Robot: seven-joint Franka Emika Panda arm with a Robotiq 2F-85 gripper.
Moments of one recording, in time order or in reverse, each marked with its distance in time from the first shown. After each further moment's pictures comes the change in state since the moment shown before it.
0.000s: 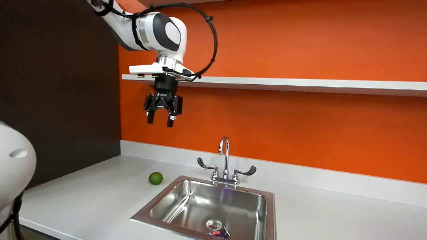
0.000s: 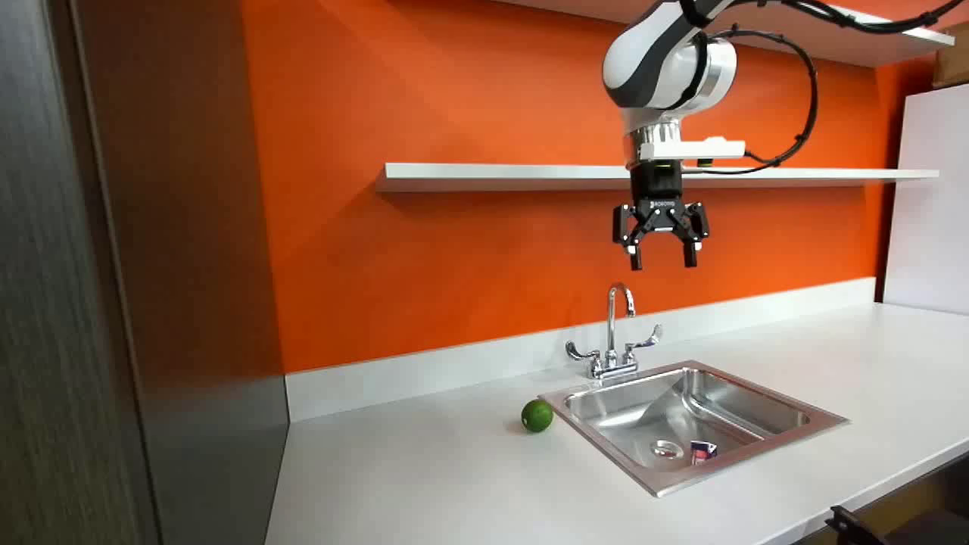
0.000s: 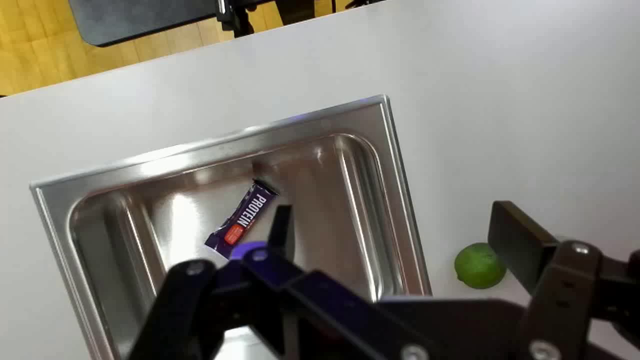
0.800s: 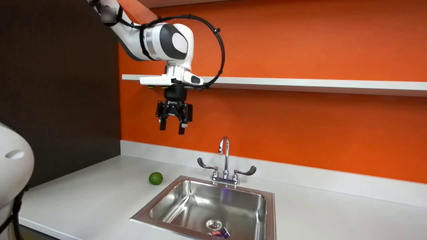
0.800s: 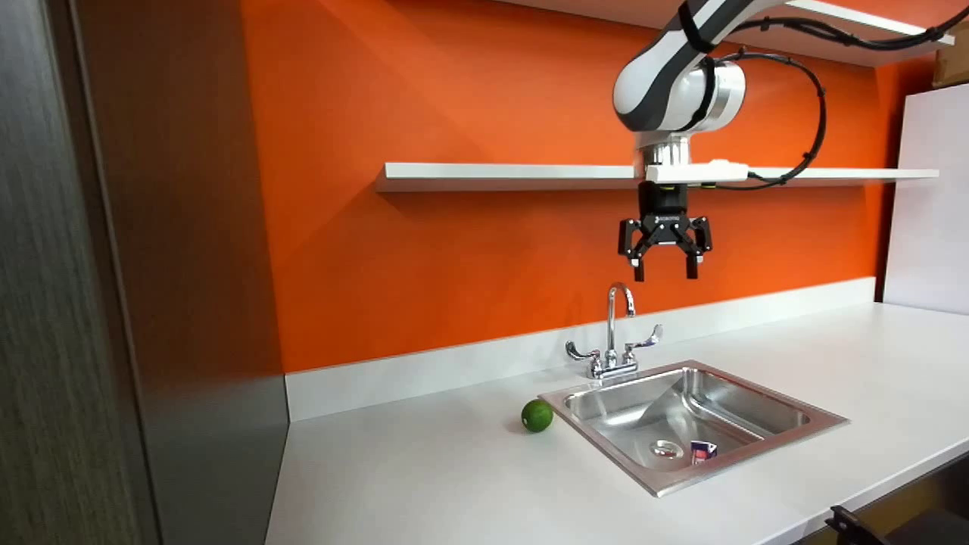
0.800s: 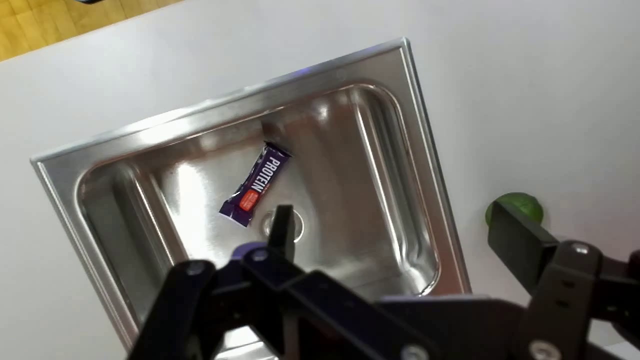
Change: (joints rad) arm -0.024 0.034 -0.034 -0.043 -0.021 0.166 0.011
